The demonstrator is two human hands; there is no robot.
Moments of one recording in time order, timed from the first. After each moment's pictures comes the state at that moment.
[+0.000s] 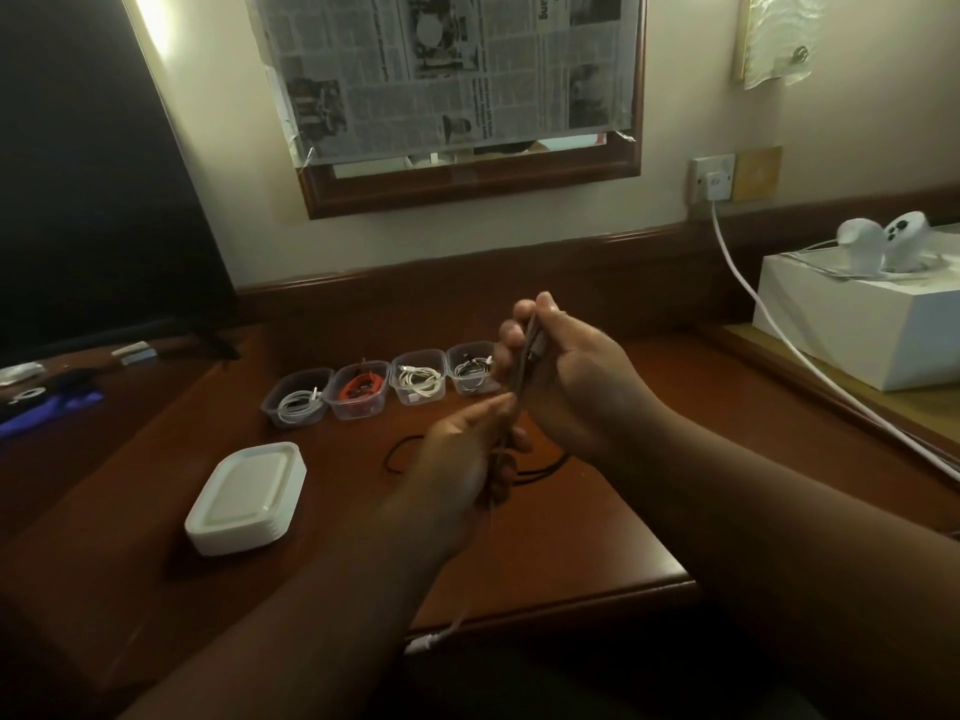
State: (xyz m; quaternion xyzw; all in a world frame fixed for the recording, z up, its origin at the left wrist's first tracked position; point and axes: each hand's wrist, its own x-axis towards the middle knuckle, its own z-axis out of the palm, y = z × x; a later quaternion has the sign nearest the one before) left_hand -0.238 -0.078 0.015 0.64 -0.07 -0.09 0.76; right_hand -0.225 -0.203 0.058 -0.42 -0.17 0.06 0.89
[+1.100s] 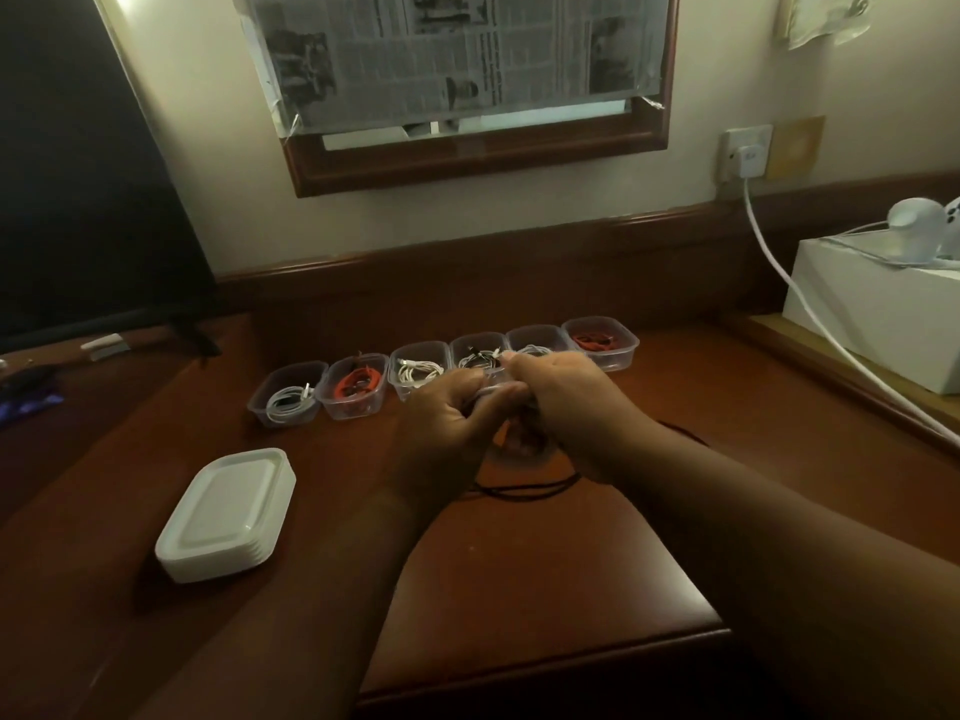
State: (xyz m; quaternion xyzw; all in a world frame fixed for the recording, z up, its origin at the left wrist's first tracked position) left_hand -0.150 -0.051 -0.004 0.78 -0.30 0.21 0.51; right_hand -0.173 -0.198 0.032 -0.73 -0.08 0.02 0.68
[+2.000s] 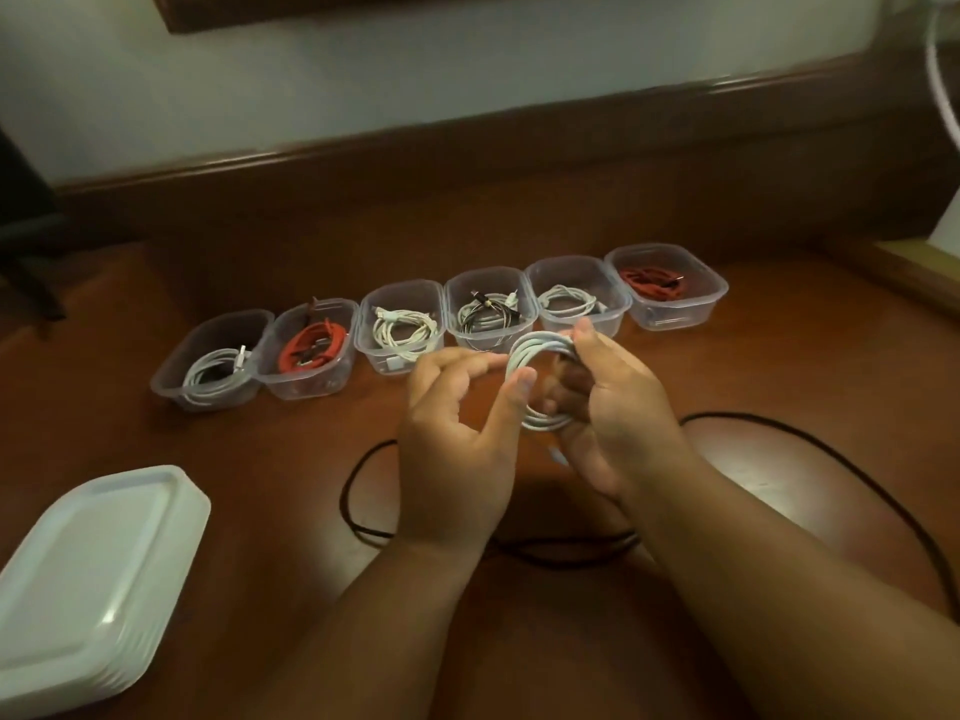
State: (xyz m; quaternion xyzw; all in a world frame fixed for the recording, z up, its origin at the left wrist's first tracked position) left_hand -0.037 -0.072 -0.088 0.79 -0.14 0.34 0.49; right_hand -0.014 -0.197 -0.078 -0.45 0.06 -0.02 0.89
